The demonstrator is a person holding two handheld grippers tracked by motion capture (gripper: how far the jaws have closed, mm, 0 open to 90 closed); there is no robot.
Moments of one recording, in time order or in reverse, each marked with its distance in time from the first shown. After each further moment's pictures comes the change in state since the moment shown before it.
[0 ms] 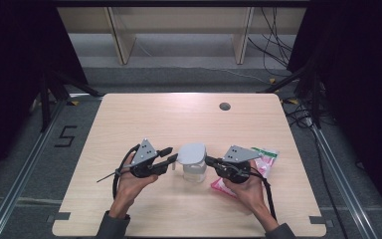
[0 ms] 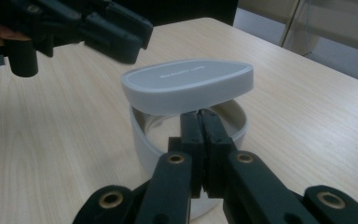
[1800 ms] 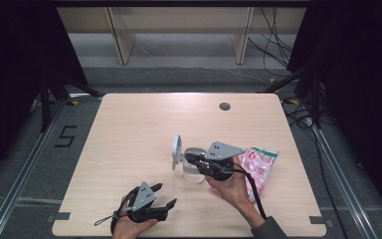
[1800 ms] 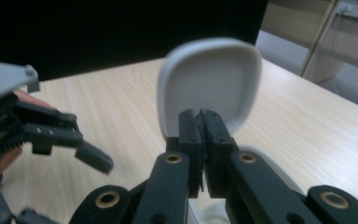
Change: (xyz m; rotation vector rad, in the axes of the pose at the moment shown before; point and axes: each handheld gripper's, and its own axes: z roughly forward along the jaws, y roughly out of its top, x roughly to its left) left arm -0.057 -0.086 -0.027 0.106 0.028 -0.069; right arm 0.024 0.032 0.022 -0.058 0.072 -0.064
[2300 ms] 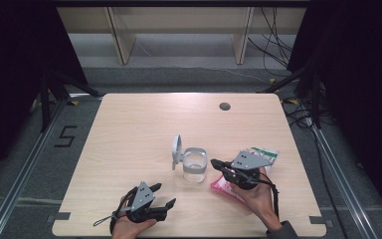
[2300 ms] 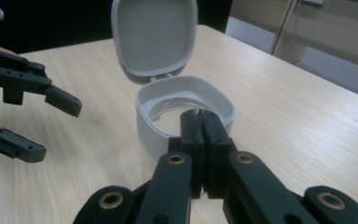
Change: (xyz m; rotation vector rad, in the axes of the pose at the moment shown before) left arm 0.000 0.001 -0.003 0.001 0.015 -0.002; right arm -0.015 -0.036 -0.057 0.016 -0.110 0.028
